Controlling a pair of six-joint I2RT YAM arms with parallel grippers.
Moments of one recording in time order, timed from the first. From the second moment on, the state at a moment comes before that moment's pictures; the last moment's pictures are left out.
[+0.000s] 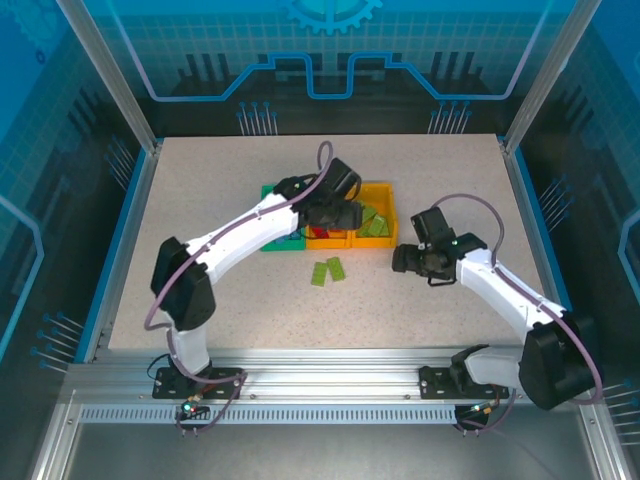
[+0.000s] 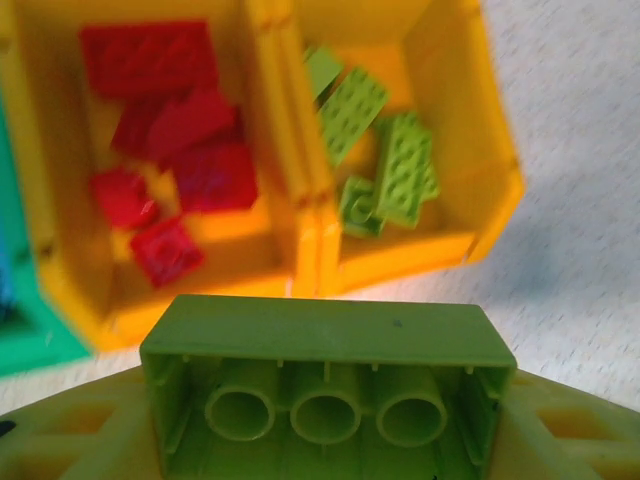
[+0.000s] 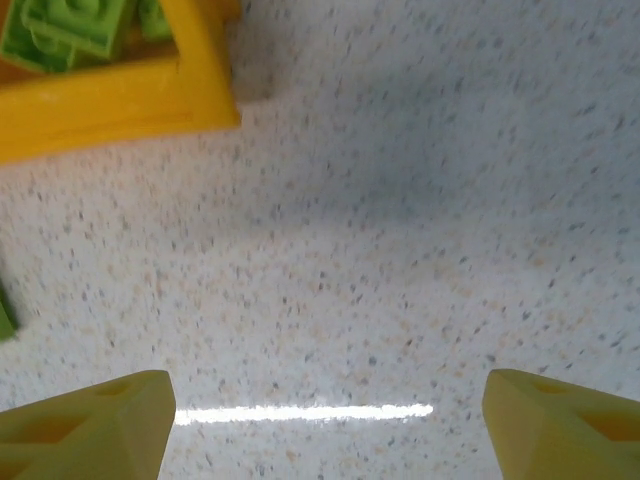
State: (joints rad) left arm -0.73 1.89 1.76 -0.86 -0.11 -0.63; right arm 0.37 1.24 0.81 -0.74 0.08 0.52
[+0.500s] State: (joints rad) left arm -0.72 2.38 2.28 -0.96 0.00 -0.53; right arm 0.54 1.18 0.71 -0.70 0.11 0.62
